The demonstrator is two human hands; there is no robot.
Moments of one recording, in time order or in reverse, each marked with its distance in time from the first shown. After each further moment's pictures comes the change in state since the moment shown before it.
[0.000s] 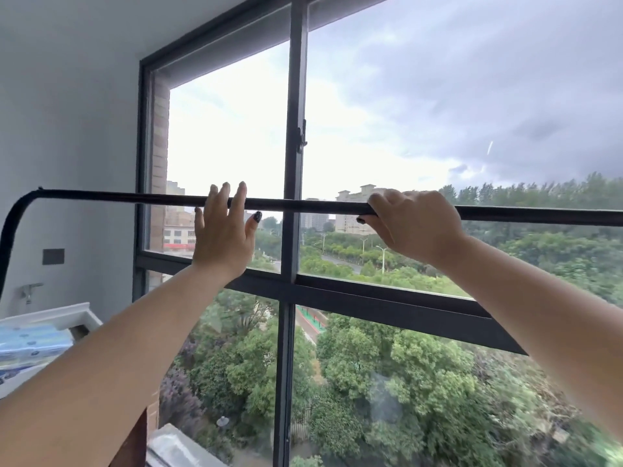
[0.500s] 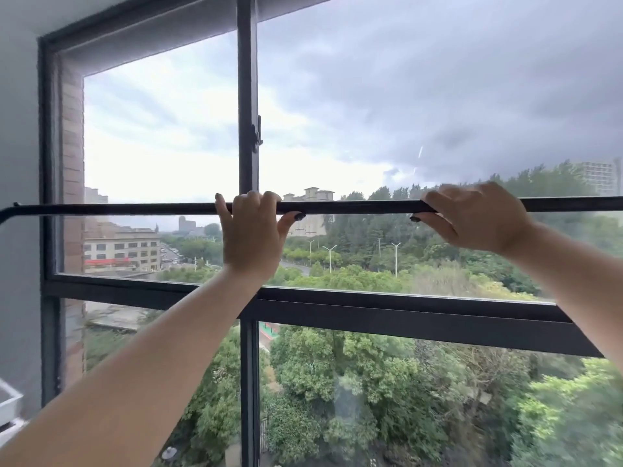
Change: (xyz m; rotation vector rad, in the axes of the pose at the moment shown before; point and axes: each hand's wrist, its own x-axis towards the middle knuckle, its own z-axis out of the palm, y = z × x) left_hand 0.048 0.048 0.066 -0.011 0.071 0.208; right_hand -0.036 0.086 0.030 -0.111 0.033 -0.099
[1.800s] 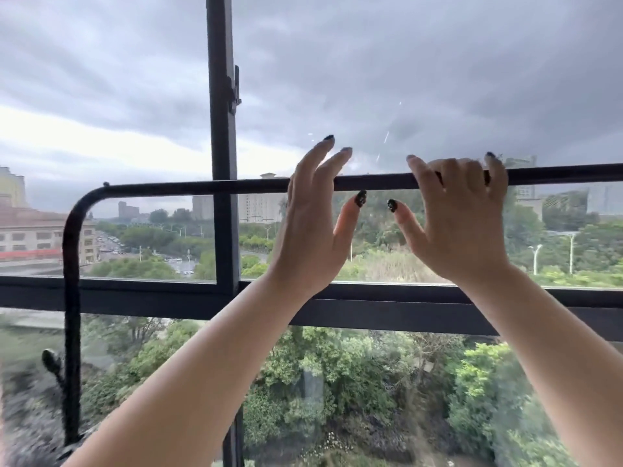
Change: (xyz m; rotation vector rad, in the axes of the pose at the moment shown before) left_hand -0.001 -0.005 0.071 -0.857 0.213 0.306; right_hand 0.056 -0.132 0.044 -0.189 -0.180 0.621
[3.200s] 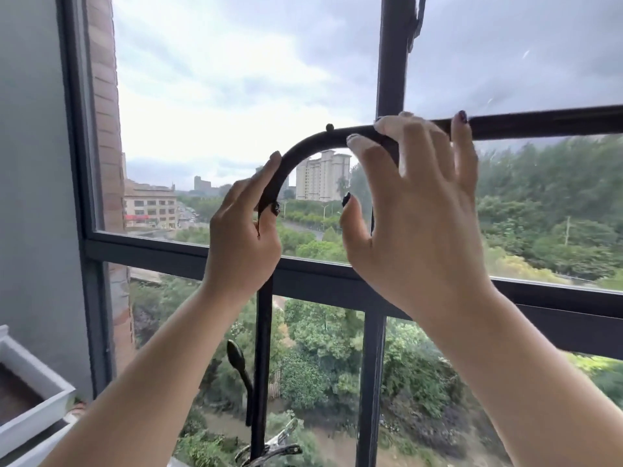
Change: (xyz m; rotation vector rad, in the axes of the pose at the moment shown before) left_hand -0.097 -0.272 -0.221 0.201 0.044 -0.380; right_hand 0.040 -0.363 0.016 0.502 0.115 -0.079
